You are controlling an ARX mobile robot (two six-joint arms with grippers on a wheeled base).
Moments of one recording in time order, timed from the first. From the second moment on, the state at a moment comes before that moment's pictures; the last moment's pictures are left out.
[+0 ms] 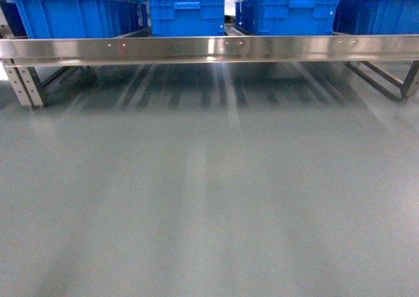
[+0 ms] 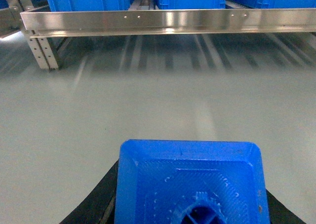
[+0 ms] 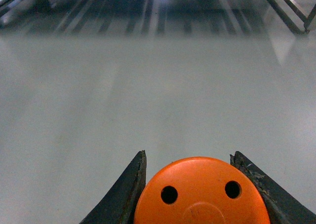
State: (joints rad) left arm 0.06 1.23 0.49 0.54 0.06 0.06; right arm 0.03 0.93 0.25 0.36 -0.03 -0.04
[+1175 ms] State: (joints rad) left arm 0.07 1.23 0.49 0.54 0.05 0.06; right arm 0.03 0.93 0.25 0.36 -0.04 -0.04
